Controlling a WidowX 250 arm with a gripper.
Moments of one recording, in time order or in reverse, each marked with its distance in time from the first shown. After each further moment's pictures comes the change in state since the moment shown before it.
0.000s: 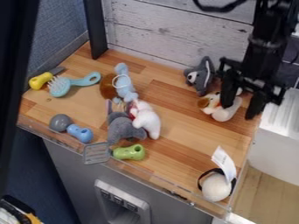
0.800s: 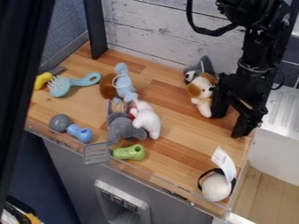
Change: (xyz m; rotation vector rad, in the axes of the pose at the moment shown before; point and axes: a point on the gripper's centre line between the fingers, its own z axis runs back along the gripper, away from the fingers) arm 0.002 0.007 -0.030 0.044 -0.025 -0.361
